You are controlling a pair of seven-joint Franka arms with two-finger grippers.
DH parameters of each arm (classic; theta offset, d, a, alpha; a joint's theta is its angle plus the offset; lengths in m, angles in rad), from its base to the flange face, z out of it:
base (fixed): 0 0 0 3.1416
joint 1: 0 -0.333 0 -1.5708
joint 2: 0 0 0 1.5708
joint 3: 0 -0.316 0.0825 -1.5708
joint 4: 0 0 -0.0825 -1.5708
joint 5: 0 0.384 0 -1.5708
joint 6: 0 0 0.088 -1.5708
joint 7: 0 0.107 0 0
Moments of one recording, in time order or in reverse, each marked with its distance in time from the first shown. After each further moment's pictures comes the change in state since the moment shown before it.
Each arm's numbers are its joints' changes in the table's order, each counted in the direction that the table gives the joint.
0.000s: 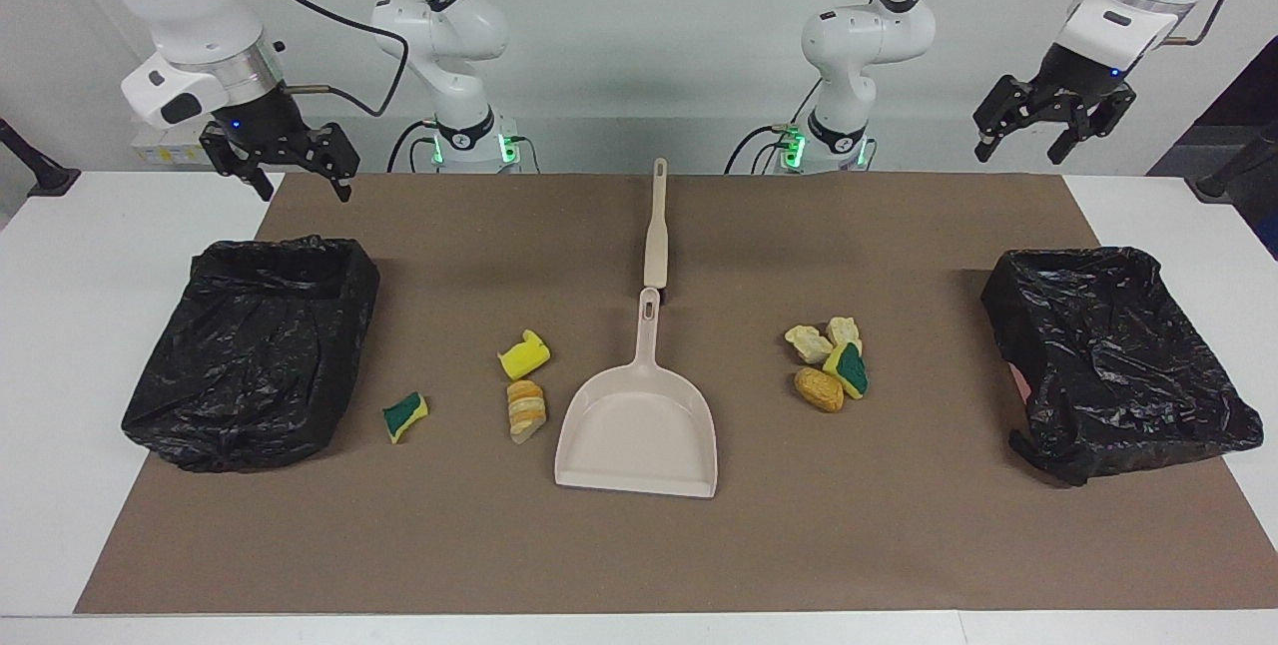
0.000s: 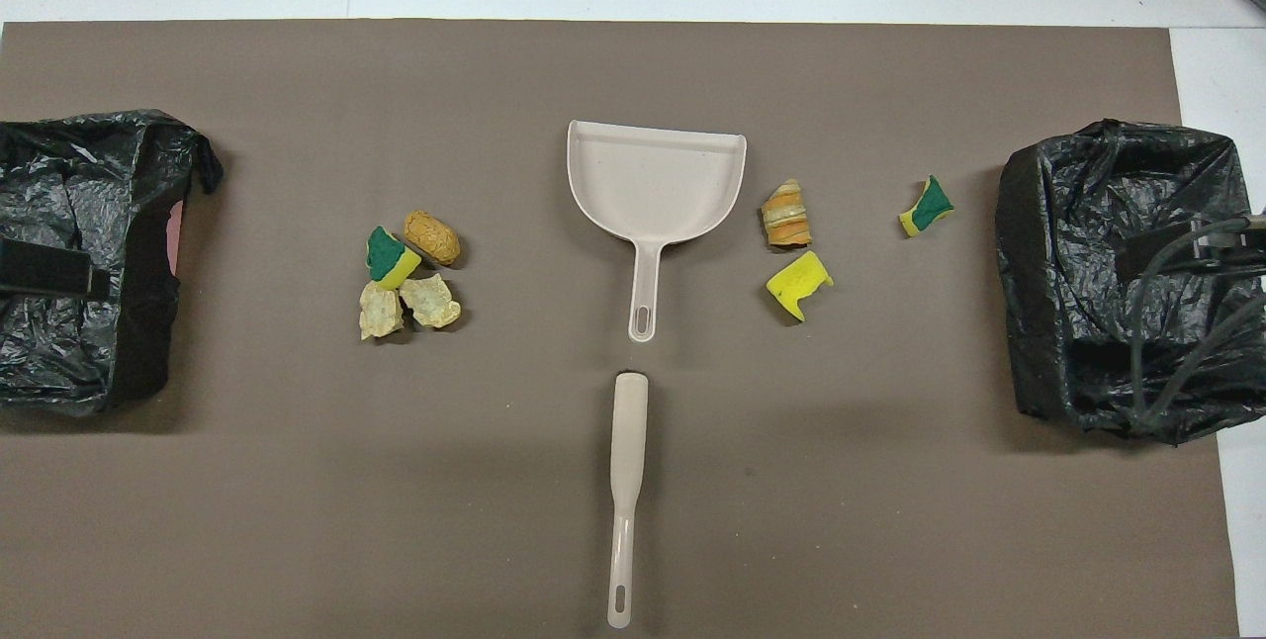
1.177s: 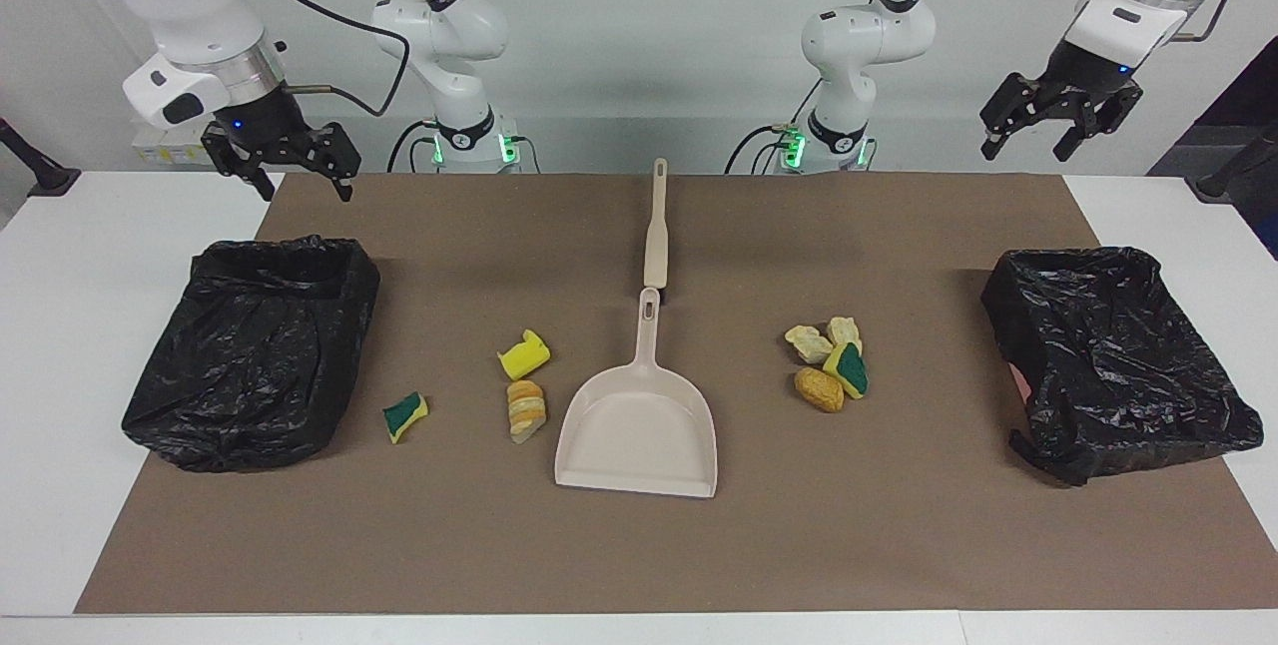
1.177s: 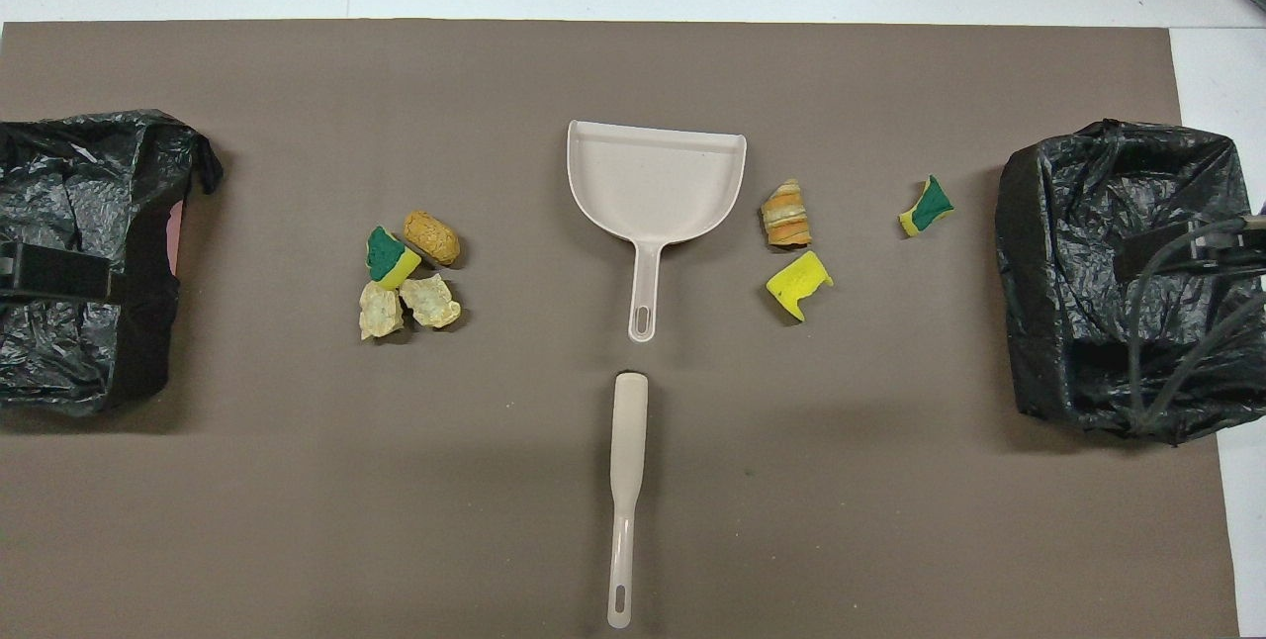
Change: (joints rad) left arm 0.031 0.005 0.014 -0.007 -0.005 0.000 -0.008; right arm -0.003 0.000 0.000 0.000 0.000 0.001 0.000
